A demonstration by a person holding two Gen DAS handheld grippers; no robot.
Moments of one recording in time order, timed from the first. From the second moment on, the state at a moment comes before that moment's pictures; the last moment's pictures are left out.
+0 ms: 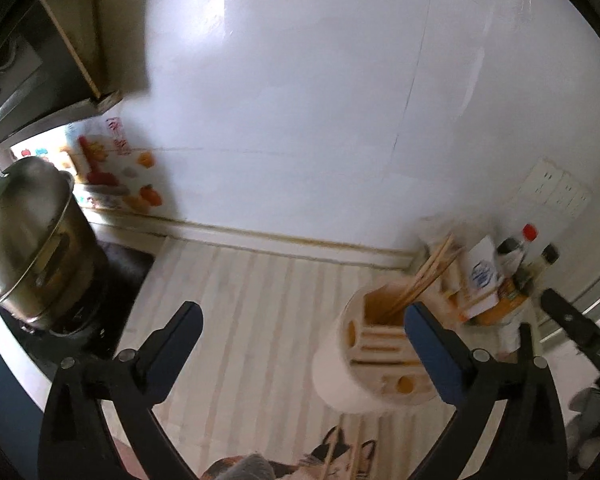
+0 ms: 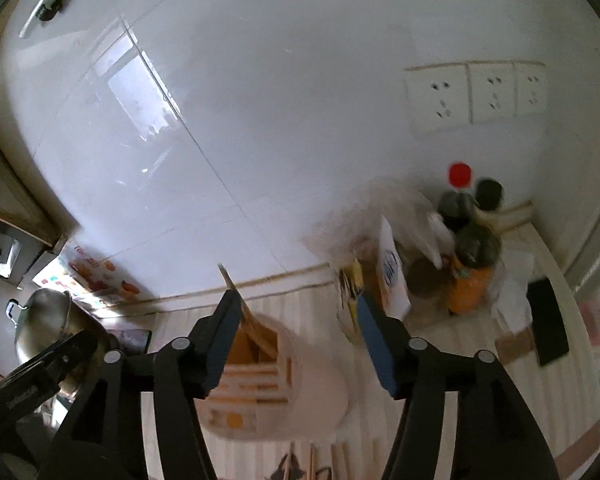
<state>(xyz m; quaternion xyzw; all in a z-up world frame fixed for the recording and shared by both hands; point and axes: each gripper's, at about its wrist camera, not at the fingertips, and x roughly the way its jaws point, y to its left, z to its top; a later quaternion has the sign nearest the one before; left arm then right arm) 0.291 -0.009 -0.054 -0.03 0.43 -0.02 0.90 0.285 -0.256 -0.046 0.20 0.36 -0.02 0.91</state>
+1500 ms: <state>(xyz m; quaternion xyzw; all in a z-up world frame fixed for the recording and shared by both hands) 0.198 -0.030 -0.343 0.06 0.67 -0.04 0.74 0.188 -0.226 -0.325 0.10 0.67 -0.03 0.74</state>
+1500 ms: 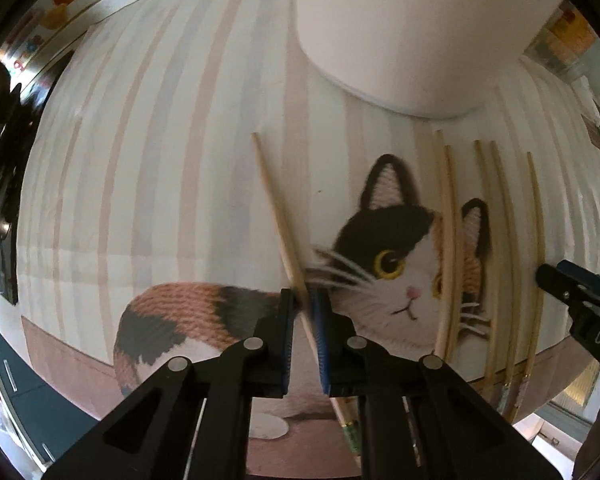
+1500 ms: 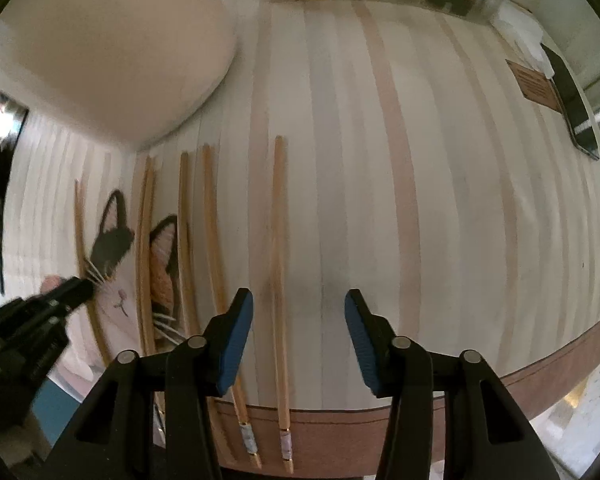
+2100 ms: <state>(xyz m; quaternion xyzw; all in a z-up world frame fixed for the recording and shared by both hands) 0.202 -0.047 -0.342 0.10 0.67 -0.05 0.74 0.159 -0.213 -0.330 0.03 0.70 -0.04 0.72</state>
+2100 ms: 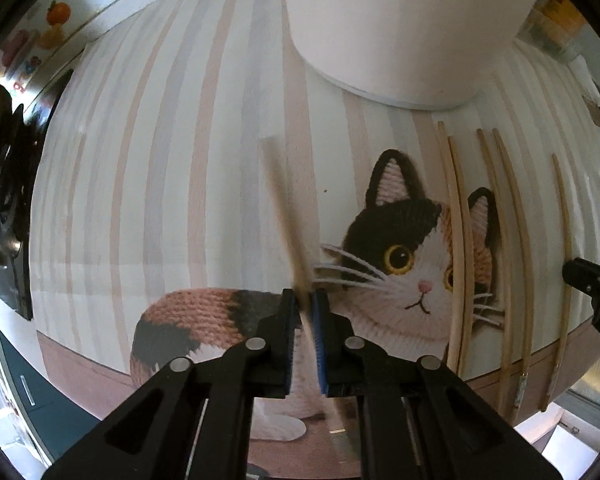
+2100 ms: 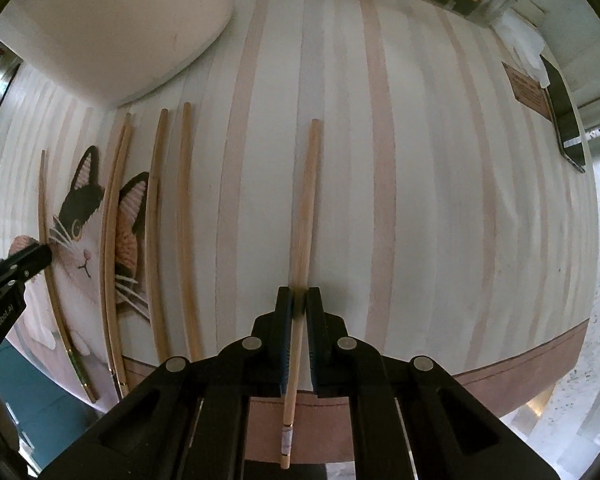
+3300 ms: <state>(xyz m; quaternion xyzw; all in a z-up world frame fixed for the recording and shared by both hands) 0.208 -0.043 -0.299 0.11 0.61 -0.02 0.79 0.182 -0.220 -0.325 0.08 0.66 -0.07 0.74</state>
